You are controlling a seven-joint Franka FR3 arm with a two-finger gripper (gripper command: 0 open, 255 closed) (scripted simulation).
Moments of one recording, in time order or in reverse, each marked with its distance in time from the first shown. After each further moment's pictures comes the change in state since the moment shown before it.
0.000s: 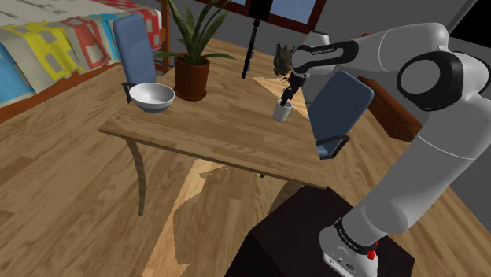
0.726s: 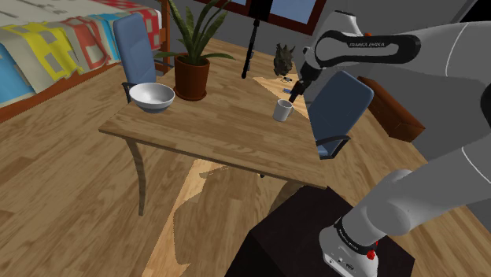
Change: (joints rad) arm 0.045 -0.406 0.085 -0.245 -0.127 -0.105 0.221
